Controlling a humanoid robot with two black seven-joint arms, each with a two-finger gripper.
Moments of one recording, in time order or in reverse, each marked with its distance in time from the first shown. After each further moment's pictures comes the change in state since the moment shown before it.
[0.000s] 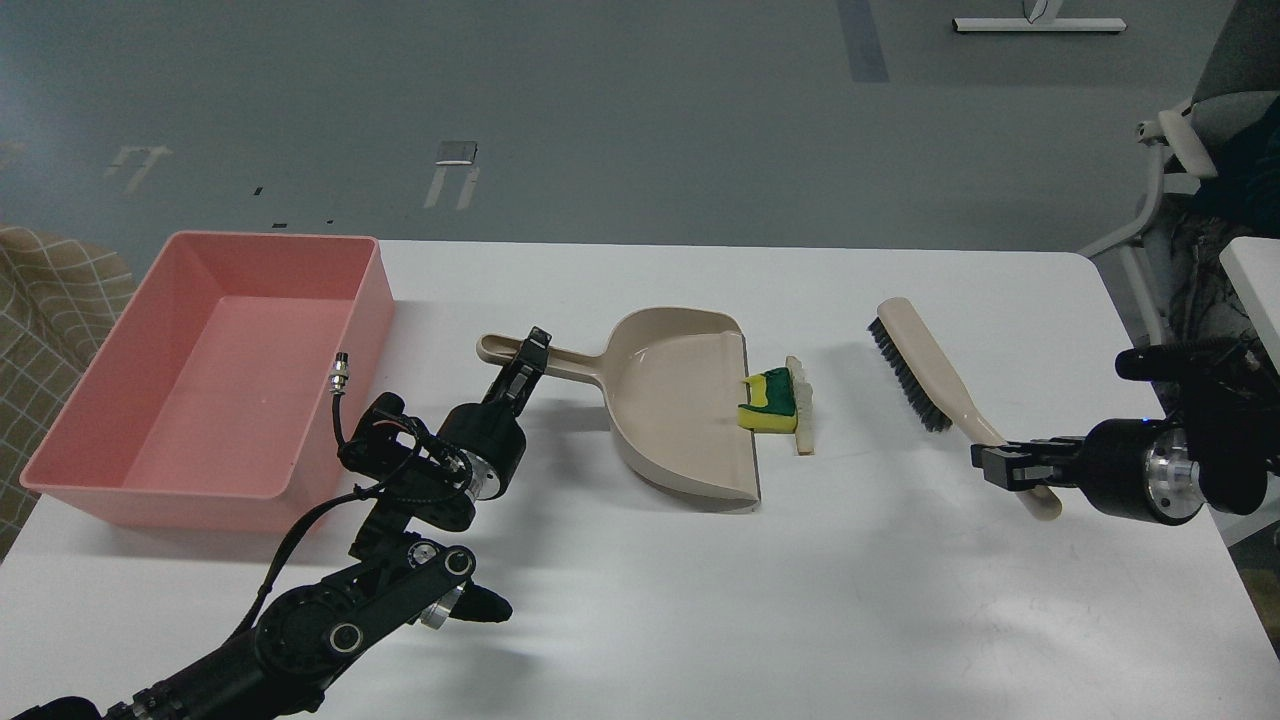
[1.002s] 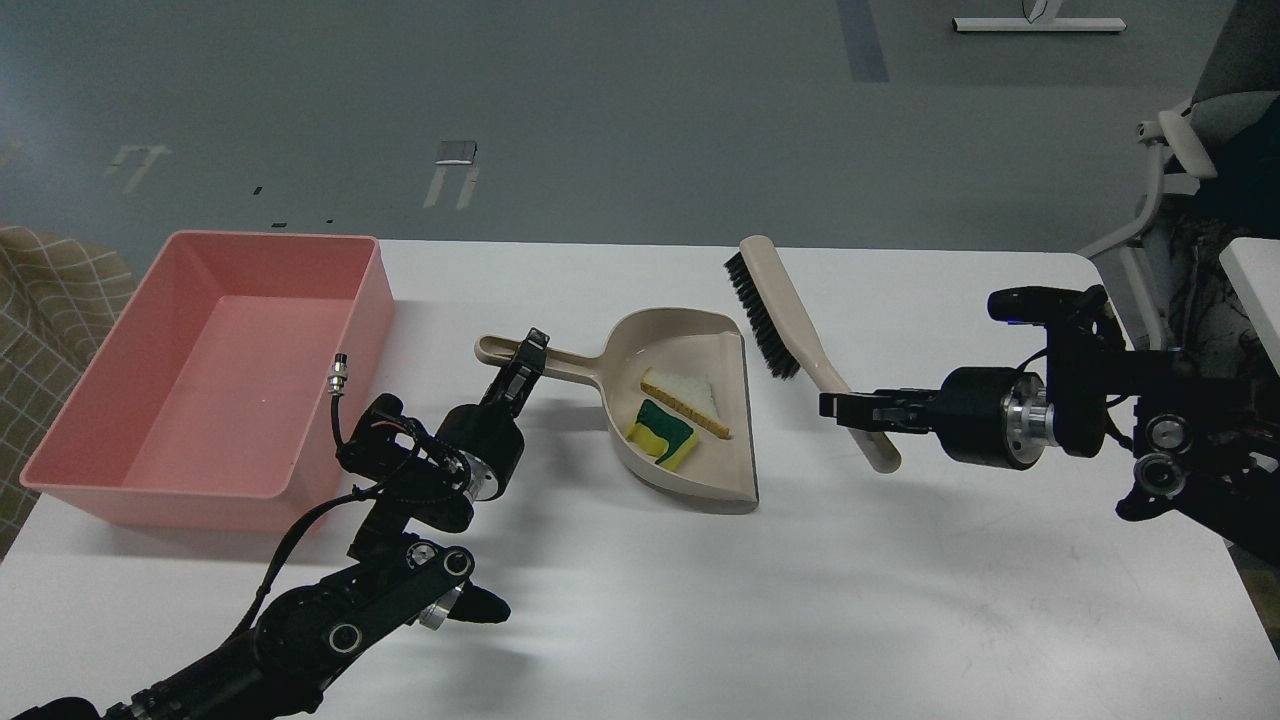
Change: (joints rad) left arm 0.005 0.002 -0.005 0.005 -0.008 0.000 -0.010; right arm 0.040 0.162 0.165 -0.035 0.124 0.049 0.001
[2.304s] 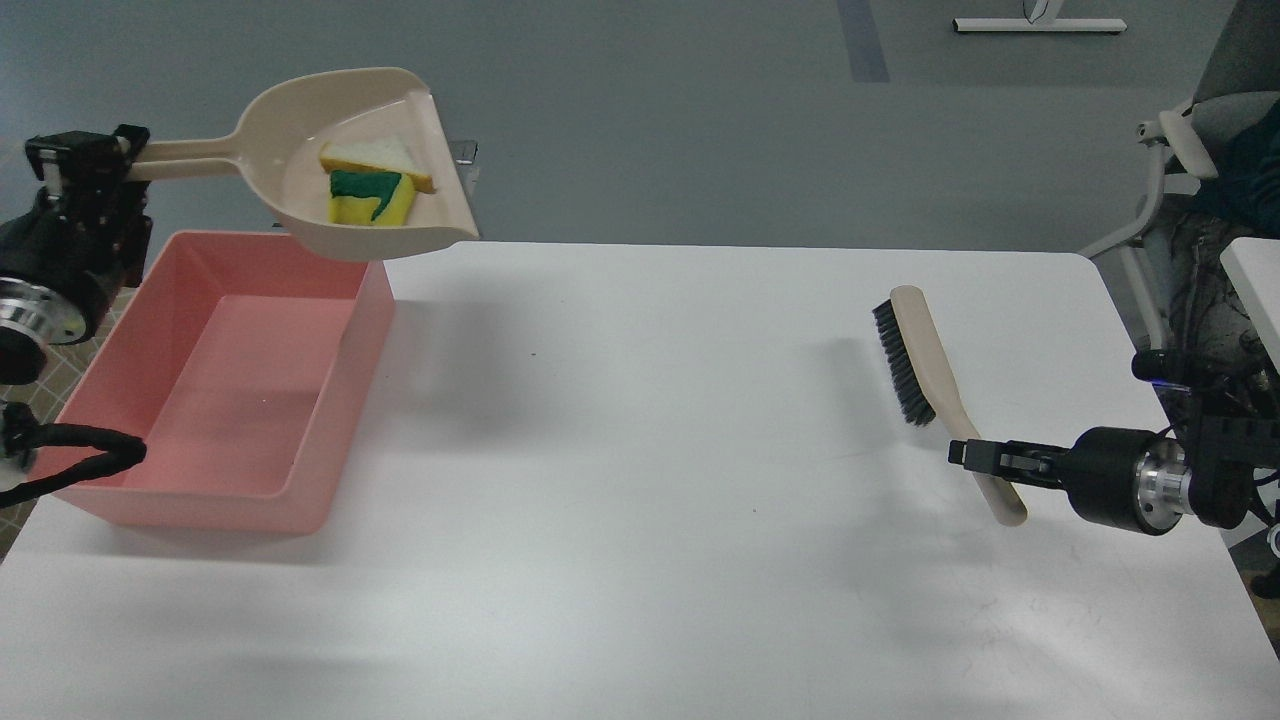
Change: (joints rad) left arm 0.308 0.700 -0.727 -0.259 -0.671 -0.358 -0.036; right arm -0.193 -0.172 0.012 0.039 0.051 -0.066 0.002
